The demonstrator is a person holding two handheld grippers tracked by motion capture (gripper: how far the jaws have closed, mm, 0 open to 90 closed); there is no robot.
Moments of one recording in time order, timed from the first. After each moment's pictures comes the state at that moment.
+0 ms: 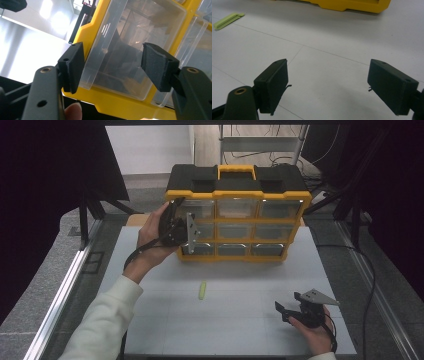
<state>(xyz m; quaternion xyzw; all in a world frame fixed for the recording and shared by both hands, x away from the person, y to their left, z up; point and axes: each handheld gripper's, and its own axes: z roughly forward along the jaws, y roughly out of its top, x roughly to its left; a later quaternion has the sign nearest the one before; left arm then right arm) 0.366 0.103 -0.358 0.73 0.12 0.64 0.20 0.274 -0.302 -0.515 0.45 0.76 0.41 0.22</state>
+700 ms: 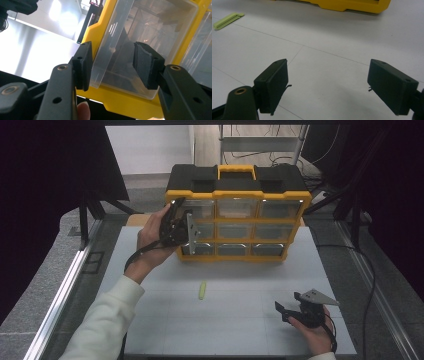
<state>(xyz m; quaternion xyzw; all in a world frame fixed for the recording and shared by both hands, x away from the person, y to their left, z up) 0.365 0.102 -0.358 0.71 0.12 0.67 0.18 0.273 -0.302 -0.515 0.45 0.76 0.41 0.22</state>
